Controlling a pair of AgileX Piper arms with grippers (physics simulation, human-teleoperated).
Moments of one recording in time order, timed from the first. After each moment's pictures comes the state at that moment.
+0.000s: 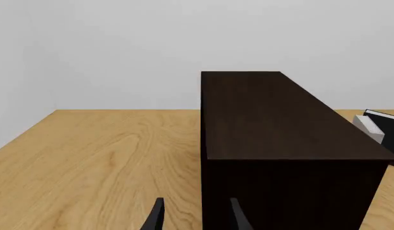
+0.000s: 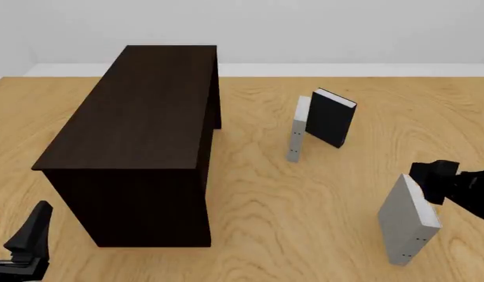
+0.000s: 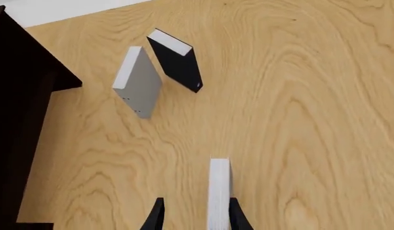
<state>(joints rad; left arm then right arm) 0.00 0.01 0.00 0.00 0.00 0.04 0.67 -0.58 0.57 0.21</state>
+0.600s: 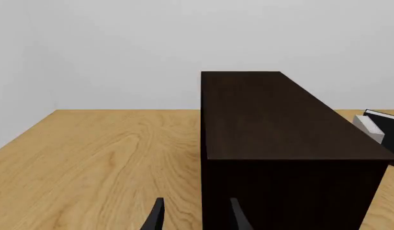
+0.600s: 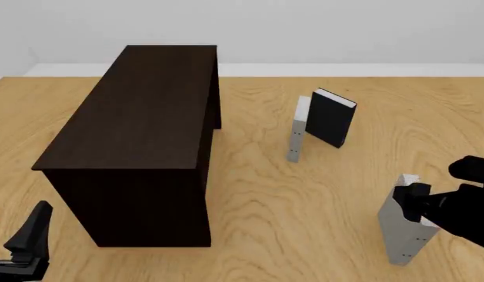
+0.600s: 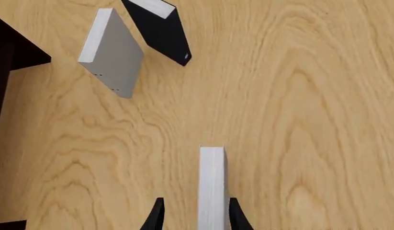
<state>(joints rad) 0.00 0.01 0.00 0.00 0.00 0.02 0.79 -0.44 0.42 0.22</state>
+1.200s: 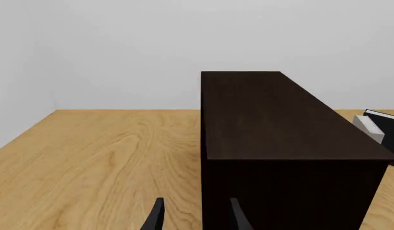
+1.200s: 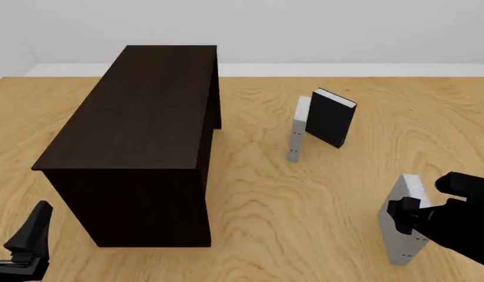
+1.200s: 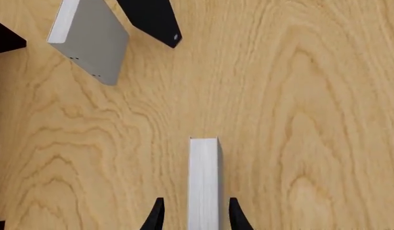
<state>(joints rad) 0.00 0.01 0.00 0.00 0.00 0.01 0.86 -0.34 0.31 0.22</state>
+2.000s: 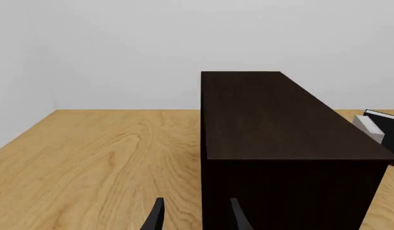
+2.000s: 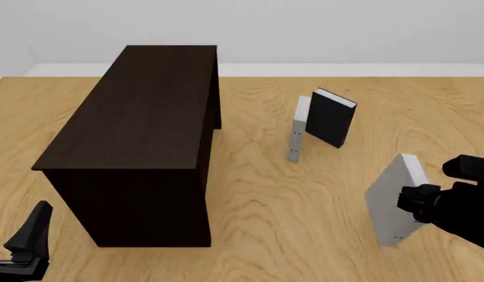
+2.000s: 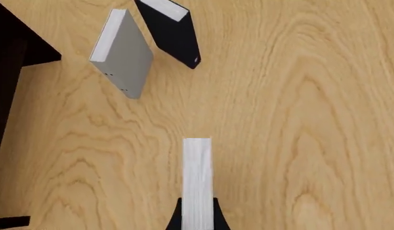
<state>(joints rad) 0.00 0.01 0.00 0.00 0.00 0.06 0.80 -0.43 0.39 0.22</state>
